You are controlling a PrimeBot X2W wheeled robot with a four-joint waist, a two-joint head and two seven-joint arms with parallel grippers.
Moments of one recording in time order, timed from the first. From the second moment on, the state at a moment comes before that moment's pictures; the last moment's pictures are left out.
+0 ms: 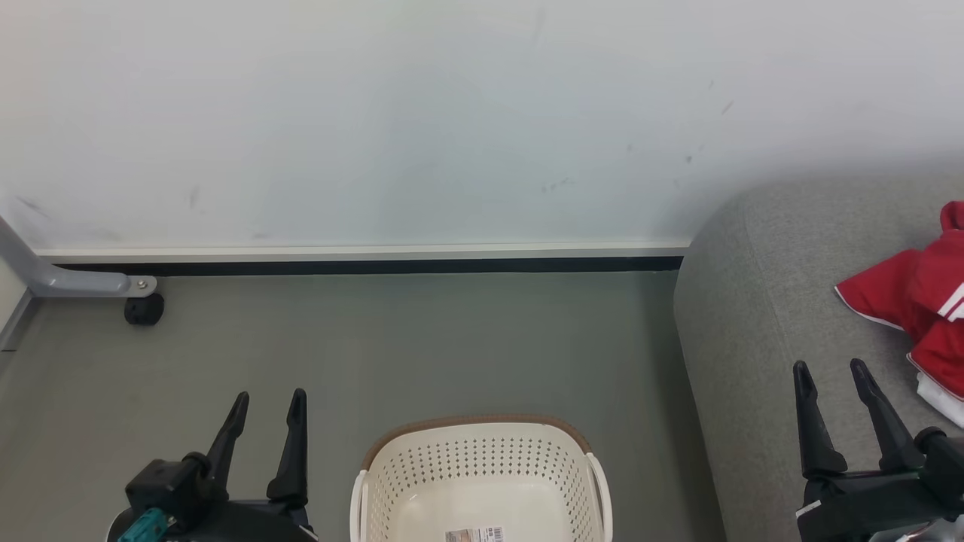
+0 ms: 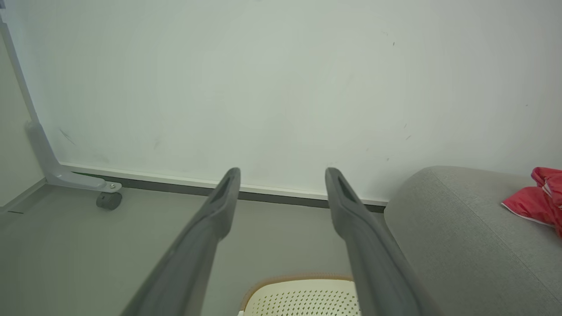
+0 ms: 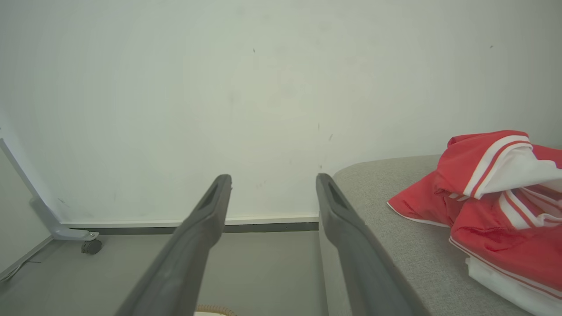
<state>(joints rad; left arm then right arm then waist) -0.09 0.27 -0.34 0.19 -0.64 0.11 -0.25 -0.05 -0.30 0.19 0.13 0.44 -0.03 -0.25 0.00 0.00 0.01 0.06</state>
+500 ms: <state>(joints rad) -0.07 0.25 -0.31 0.15 -0.59 0.11 -0.25 -0.03 -0.29 0.16 0.06 0.42 -0.03 -0.25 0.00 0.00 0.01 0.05</state>
